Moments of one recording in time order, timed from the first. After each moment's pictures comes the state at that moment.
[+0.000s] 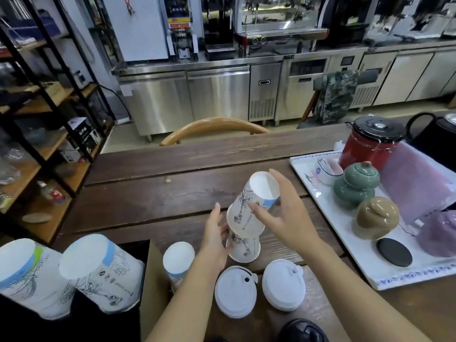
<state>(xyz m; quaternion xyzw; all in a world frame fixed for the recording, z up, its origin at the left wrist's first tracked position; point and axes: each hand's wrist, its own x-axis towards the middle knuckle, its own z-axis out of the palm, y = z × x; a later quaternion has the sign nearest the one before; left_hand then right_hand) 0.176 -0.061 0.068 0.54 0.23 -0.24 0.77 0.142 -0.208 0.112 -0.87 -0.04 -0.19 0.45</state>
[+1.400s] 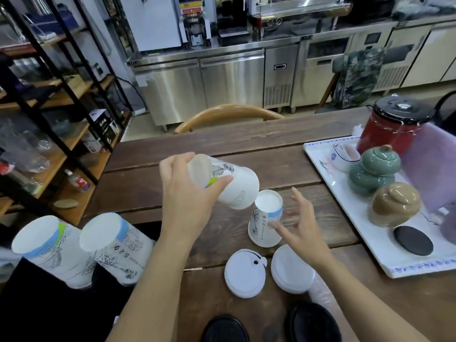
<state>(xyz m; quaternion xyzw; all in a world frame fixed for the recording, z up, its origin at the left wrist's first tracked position) 0.144 -0.019 0.171 0.88 -0.03 0.20 0.44 0.120 -0.233 0.017 -0.86 -0.01 -0.15 0.49</state>
